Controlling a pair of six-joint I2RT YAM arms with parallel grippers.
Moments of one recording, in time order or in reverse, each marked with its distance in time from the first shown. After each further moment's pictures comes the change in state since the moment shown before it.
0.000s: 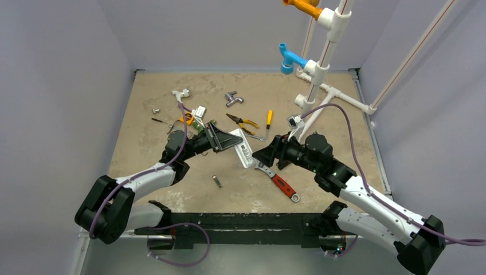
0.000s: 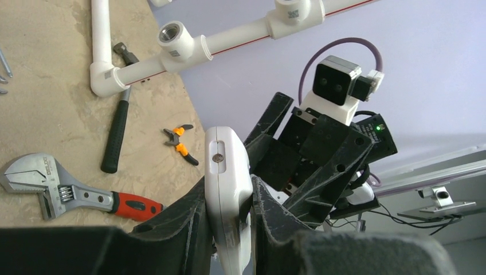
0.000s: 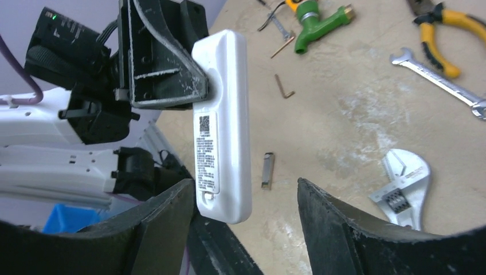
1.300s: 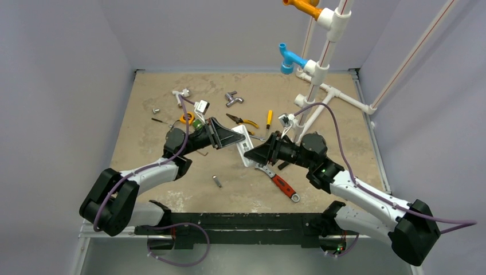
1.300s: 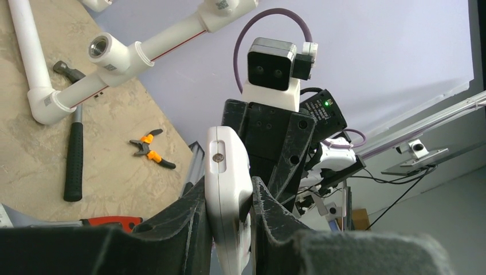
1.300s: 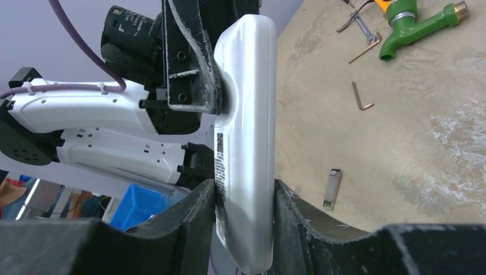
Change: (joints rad) left arm -0.001 0.068 0.064 0.212 0.123 -0.036; right arm 0.000 0.137 -0.085 0.401 -0.204 0.175
